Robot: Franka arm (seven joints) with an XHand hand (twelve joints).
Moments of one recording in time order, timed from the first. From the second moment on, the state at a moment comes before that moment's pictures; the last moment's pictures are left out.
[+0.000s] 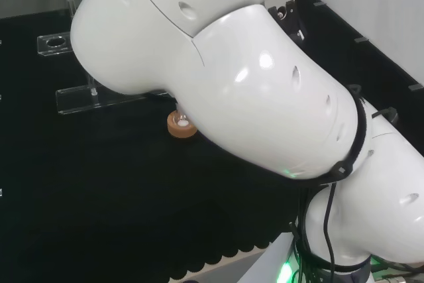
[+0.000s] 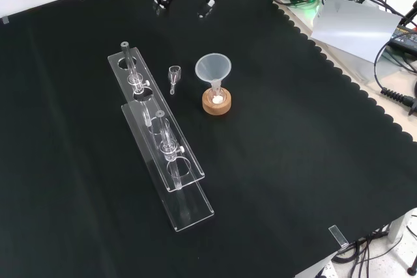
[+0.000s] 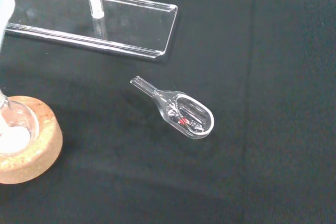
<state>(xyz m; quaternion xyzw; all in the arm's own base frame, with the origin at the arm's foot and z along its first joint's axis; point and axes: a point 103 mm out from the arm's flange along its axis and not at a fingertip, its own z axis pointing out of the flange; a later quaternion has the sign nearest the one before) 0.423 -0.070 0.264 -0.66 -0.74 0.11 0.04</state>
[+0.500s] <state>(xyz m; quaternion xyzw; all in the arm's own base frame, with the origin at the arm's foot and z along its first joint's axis) 0.408 -0.046 0.286 -0.64 -0.76 0.10 0.04</state>
